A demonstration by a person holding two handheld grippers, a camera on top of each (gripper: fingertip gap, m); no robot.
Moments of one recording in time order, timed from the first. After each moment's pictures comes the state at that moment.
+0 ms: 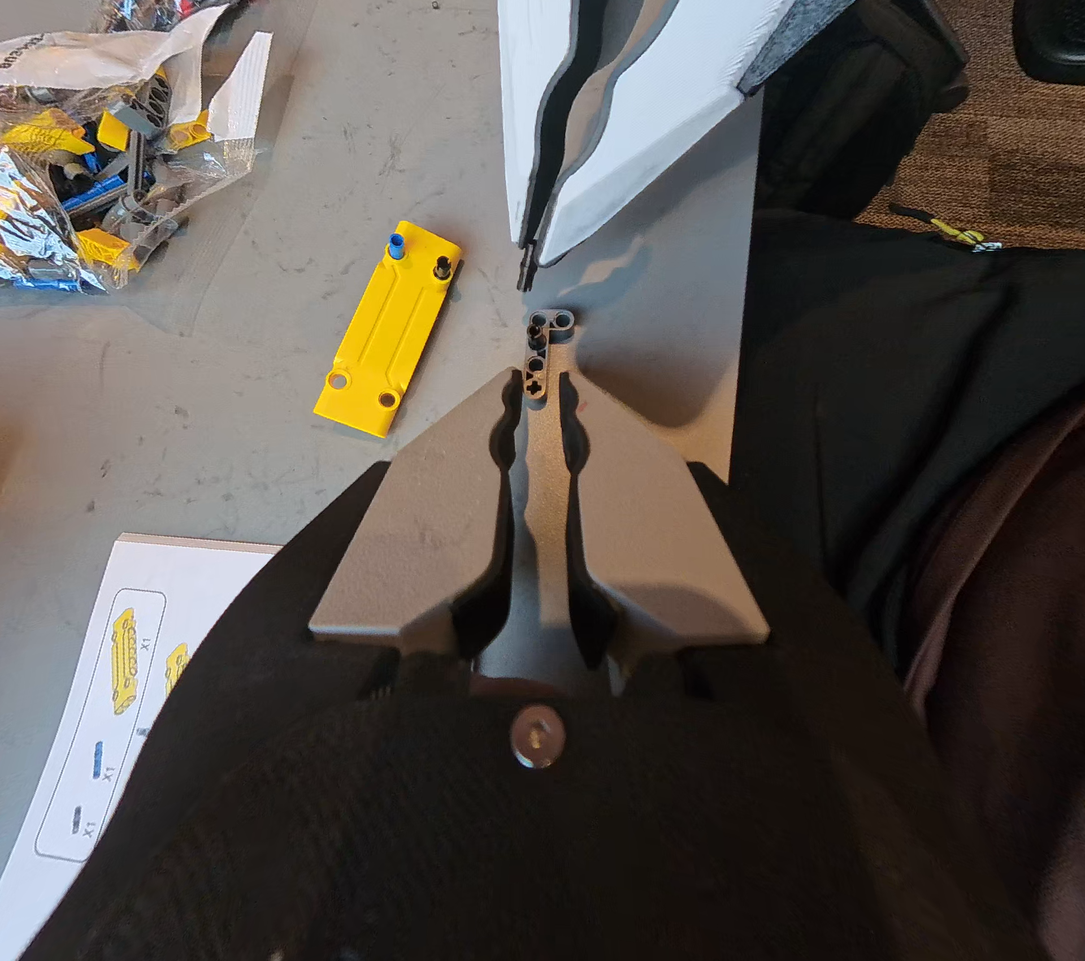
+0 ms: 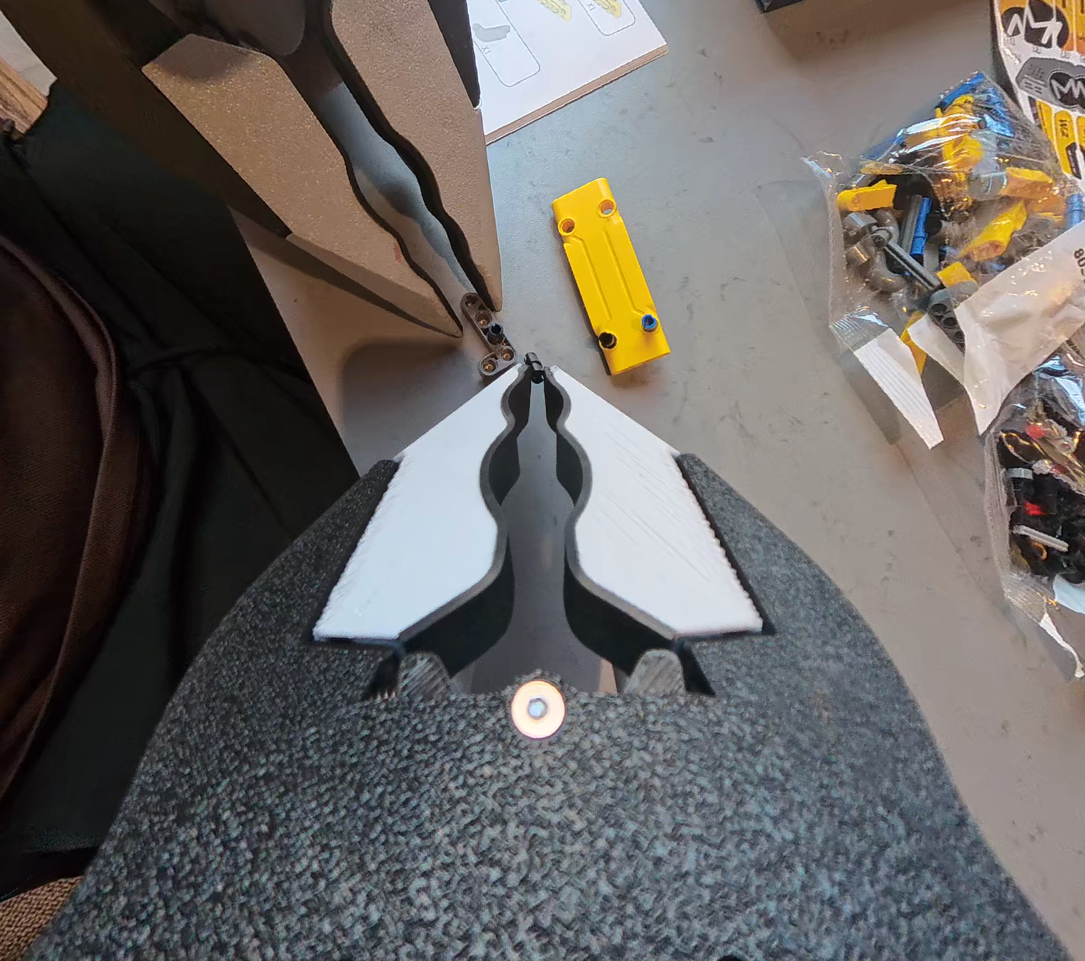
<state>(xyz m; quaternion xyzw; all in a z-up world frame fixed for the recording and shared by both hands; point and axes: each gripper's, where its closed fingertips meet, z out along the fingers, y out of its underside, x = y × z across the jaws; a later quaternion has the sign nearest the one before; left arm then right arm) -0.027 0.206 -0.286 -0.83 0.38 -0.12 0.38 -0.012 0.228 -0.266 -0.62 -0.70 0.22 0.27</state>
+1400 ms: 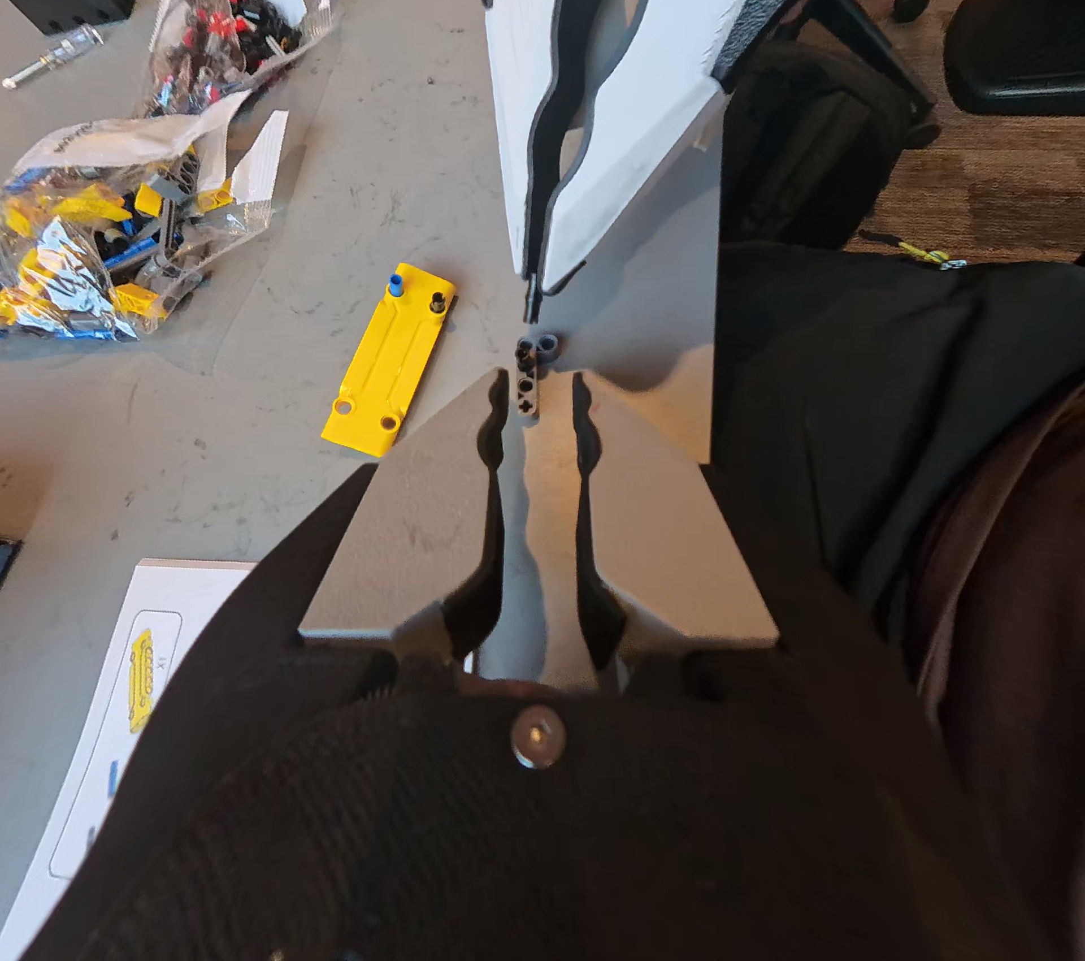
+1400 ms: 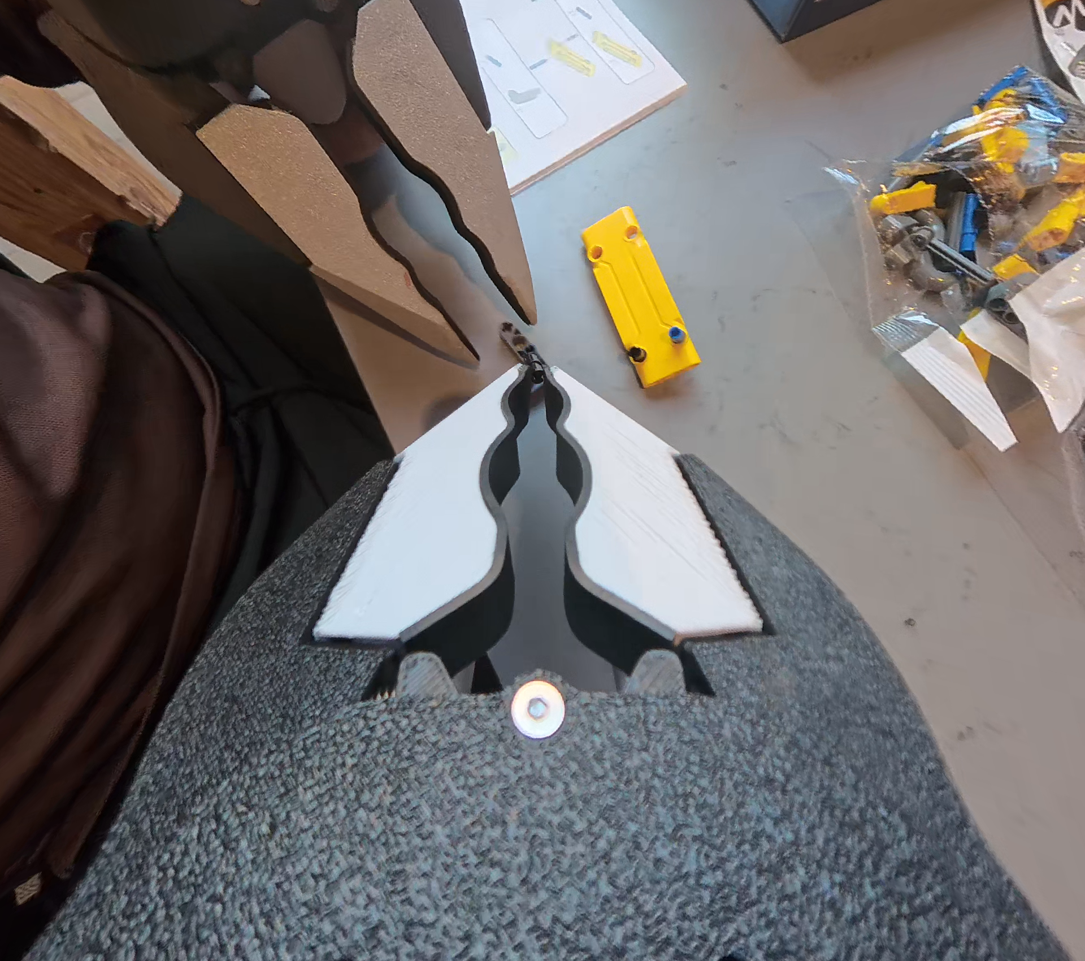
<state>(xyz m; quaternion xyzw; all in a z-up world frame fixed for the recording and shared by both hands) -0.021 0.203 -0.273 -0.81 0.39 -0.13 0.42 -0.013 0.216 -0.255 -0.63 -0.67 0.30 0.25</state>
